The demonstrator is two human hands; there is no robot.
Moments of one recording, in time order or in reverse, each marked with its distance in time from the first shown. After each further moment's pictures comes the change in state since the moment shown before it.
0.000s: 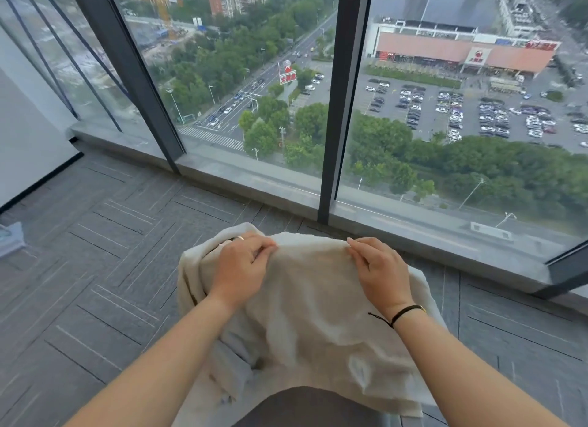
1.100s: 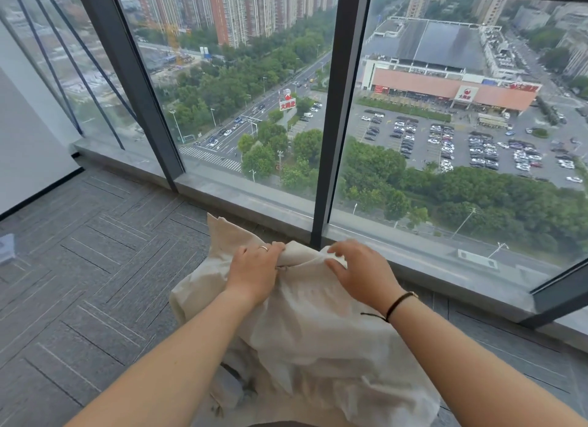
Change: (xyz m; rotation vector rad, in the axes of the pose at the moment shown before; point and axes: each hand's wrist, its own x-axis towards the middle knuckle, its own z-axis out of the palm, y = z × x) left_hand 0.024 0.018 0.030 0.680 -0.260 0.072; right_hand 0.037 -0.045 -0.060 -0.135 -0.391 -0.089
